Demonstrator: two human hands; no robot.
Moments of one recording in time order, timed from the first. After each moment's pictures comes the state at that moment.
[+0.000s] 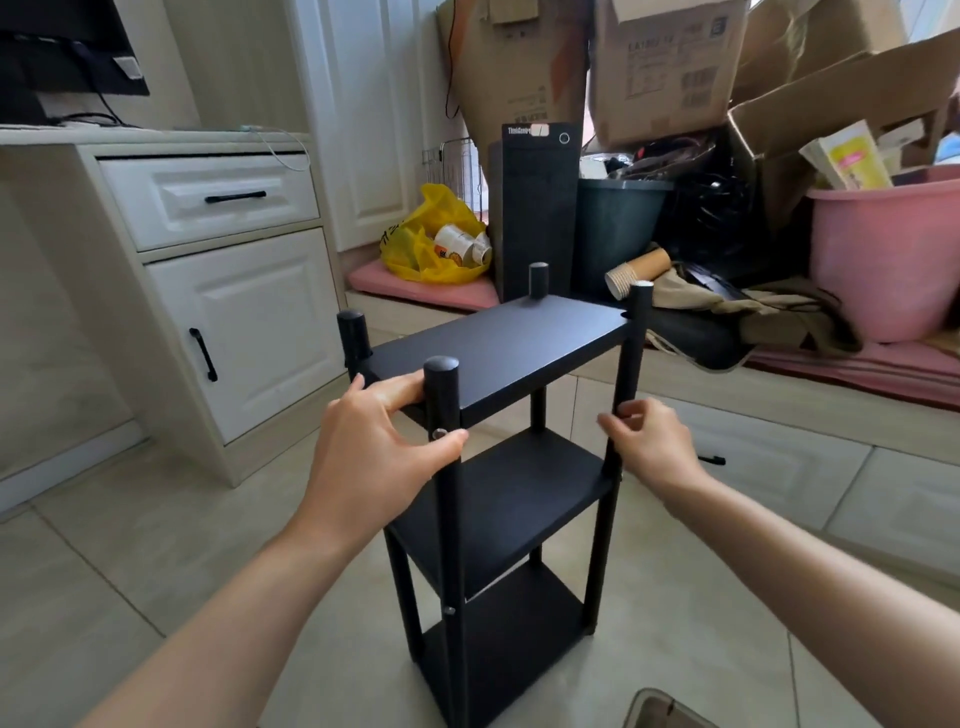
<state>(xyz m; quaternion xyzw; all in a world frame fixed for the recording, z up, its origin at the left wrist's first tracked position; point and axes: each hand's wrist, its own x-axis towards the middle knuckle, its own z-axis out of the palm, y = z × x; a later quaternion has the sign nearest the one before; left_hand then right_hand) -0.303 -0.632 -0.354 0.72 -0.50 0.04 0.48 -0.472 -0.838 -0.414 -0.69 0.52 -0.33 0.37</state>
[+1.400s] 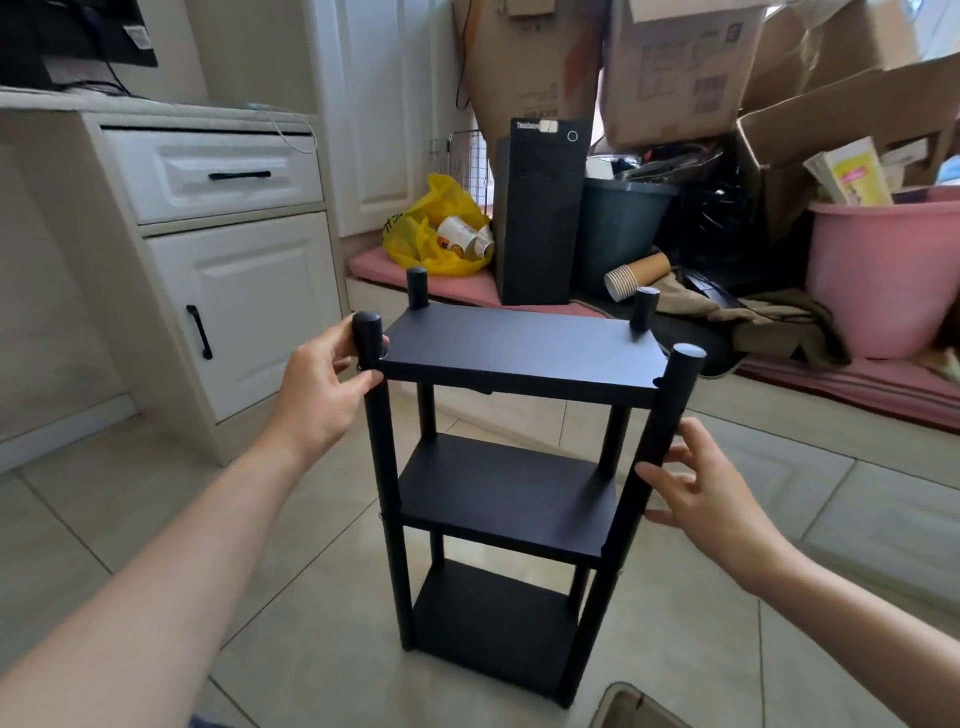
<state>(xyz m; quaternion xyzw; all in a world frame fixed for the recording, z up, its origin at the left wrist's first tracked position) -0.229 -0.657 -0.369 0.69 -0.47 -0.01 0.55 -0.546 -0.801 -0.420 -0.72 0.39 -0.35 0.45</state>
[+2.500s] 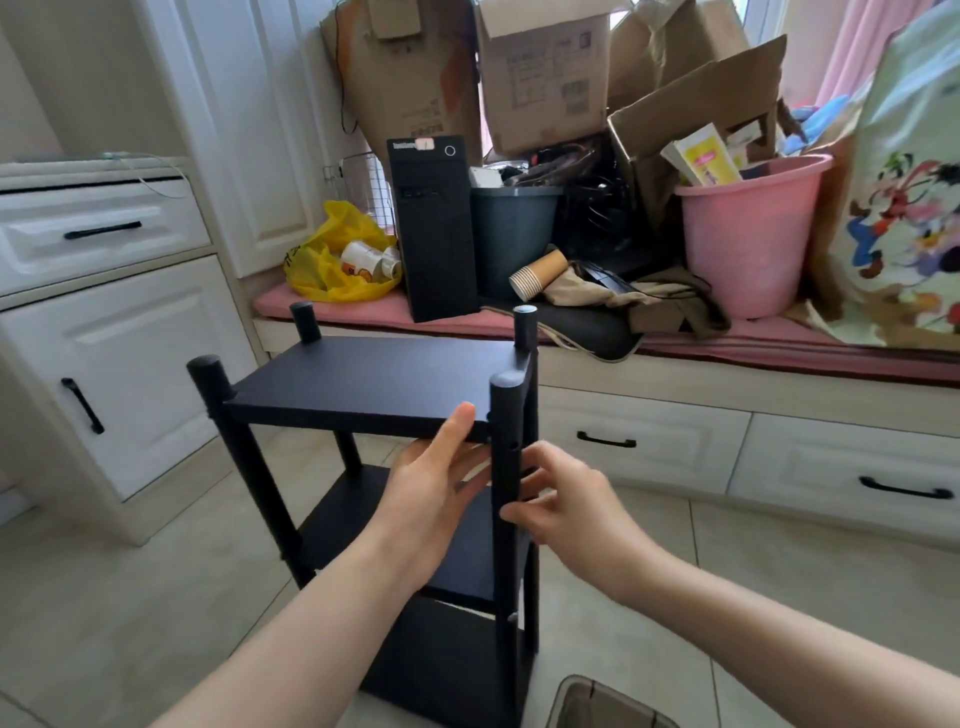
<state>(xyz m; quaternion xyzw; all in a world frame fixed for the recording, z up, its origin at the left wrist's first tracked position) -0.406 -0.717 -0.388 0.46 -0.31 -0.48 0.68 -0.547 -0.770 -0.408 -0.75 0.38 -0.30 0.45</state>
